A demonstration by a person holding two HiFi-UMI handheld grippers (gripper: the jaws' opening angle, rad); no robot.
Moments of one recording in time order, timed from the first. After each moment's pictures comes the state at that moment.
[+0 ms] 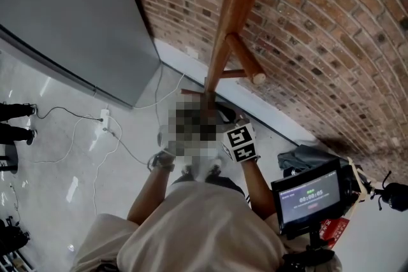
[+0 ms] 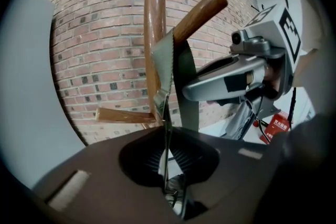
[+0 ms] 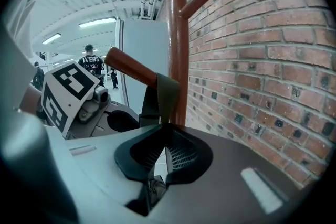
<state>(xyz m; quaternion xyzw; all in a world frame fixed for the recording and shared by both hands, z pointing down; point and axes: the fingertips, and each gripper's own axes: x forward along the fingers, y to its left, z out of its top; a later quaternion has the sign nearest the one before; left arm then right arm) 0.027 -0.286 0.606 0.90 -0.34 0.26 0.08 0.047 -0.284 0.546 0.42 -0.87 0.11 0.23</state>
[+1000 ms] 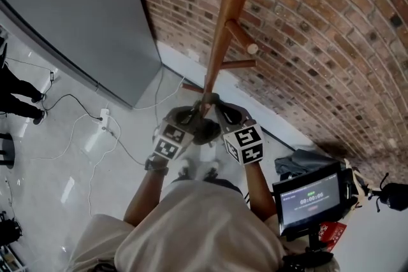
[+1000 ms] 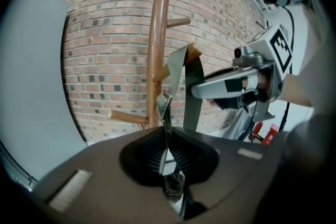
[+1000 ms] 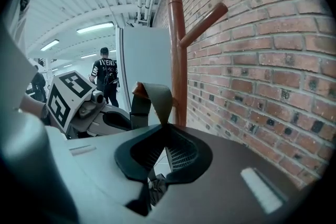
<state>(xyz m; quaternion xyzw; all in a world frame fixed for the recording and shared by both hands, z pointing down) 0.014 -0.259 0.564 0.90 -0.35 0.22 0.13 0.061 -0.261 0.512 0.42 -0.87 0.13 0.21</state>
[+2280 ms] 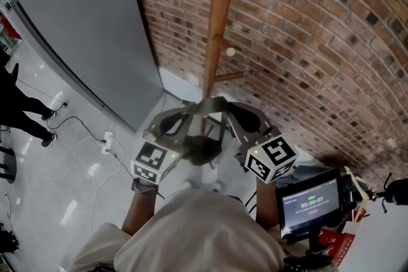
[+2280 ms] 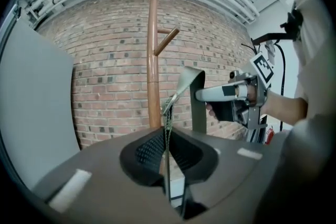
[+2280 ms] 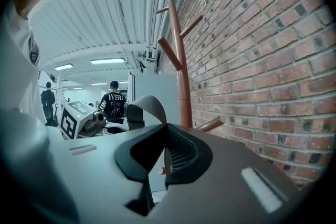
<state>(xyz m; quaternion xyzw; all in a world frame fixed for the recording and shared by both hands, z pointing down) -0.006 -0.239 0.389 0.92 -0.39 0.09 0.00 0.074 -0.232 0.339 0.40 -0.91 0.06 0.04</state>
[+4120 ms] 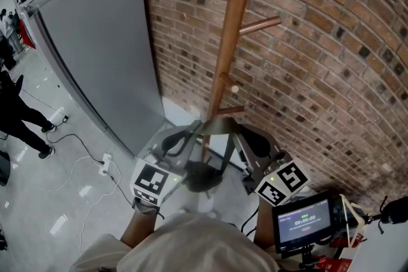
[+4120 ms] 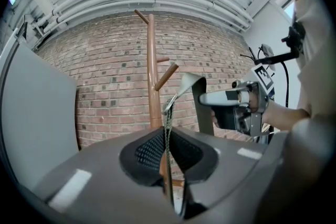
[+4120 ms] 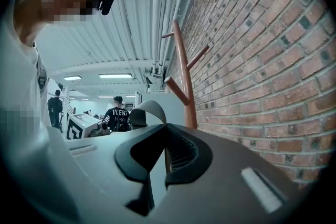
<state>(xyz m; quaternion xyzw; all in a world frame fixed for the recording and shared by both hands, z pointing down) -0.007 -0.235 0.310 0.91 -0.40 0.02 -0.06 0.079 -0.218 0.266 0.37 -0.93 0.03 -0.05</state>
